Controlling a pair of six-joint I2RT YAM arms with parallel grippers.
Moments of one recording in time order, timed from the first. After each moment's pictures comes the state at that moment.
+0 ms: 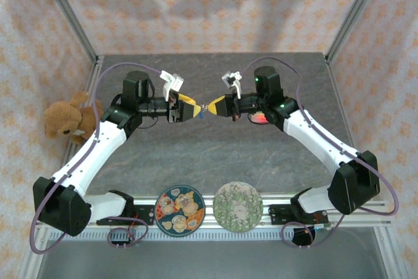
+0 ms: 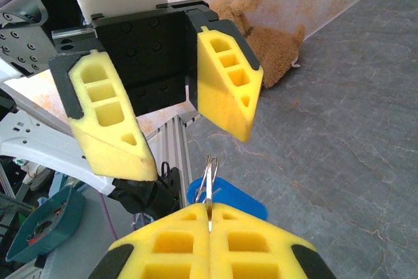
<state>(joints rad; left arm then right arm) -0.30 1.22 1.06 -0.29 0.93 -0.20 0.50 1.38 1.14 -0.18 -1.01 0.24</state>
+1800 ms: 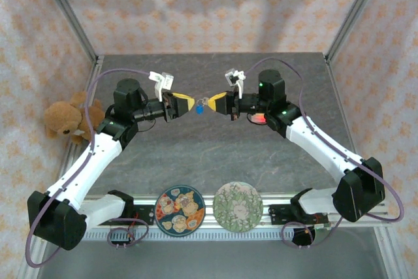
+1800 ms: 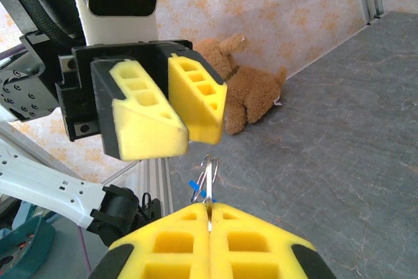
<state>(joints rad) -0.28 1.10 0.93 -0.06 0.80 -0.40 0.52 1.32 1.07 0.00 -0.89 0.31</state>
